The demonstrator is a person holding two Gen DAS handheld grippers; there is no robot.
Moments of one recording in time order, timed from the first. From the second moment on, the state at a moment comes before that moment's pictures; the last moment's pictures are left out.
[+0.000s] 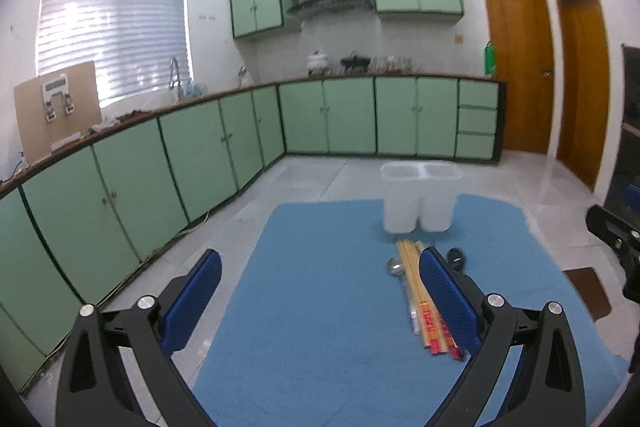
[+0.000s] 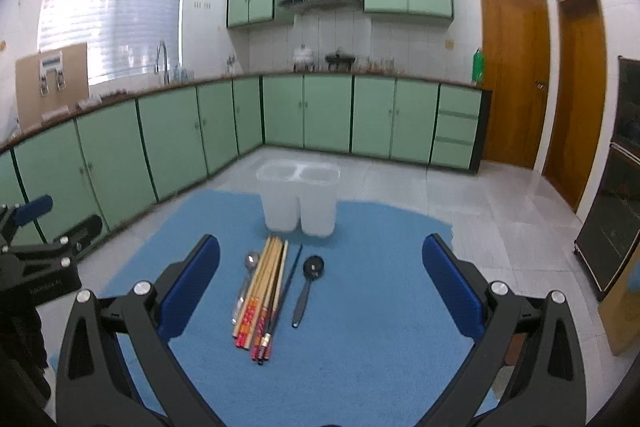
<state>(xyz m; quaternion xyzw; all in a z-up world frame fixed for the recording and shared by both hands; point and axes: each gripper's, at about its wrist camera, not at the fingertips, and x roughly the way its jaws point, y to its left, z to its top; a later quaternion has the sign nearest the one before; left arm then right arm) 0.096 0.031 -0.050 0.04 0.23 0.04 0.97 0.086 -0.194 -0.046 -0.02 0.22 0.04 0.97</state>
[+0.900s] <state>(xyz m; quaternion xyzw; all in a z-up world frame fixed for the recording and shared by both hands) 0.270 0.039 -0.187 0.02 0.42 0.04 0.91 0.309 -0.183 -0.213 0.04 0.46 0.02 0.89</state>
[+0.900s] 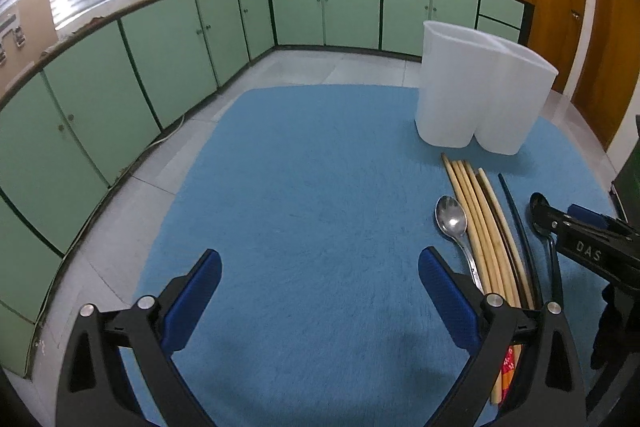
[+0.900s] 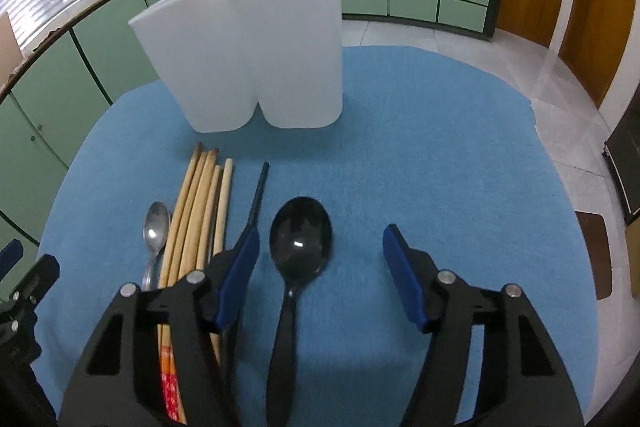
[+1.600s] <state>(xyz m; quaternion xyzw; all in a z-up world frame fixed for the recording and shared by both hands) 0.304 -0.013 -0.214 0.04 0.46 -0.02 0.89 0.314 -0.208 -0.217 0.05 0.46 0.04 0.88</state>
